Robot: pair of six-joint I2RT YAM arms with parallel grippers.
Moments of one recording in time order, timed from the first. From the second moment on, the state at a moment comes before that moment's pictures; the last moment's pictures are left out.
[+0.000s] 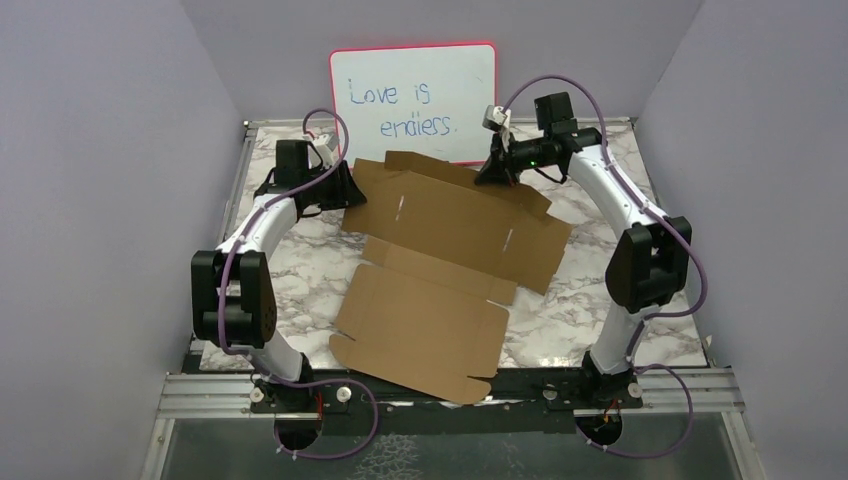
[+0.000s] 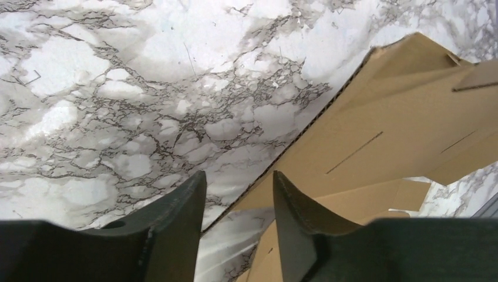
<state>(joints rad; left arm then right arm) -0.03 1.60 1.14 -0.27 0.54 -0.20 0.24 1.86 1.69 -0.69 -0.96 -0.69</state>
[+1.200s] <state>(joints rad) -0.03 1.38 1.09 -0.21 0.48 -0.28 0.41 1.57 1.44 -0.44 -0.63 -1.09</state>
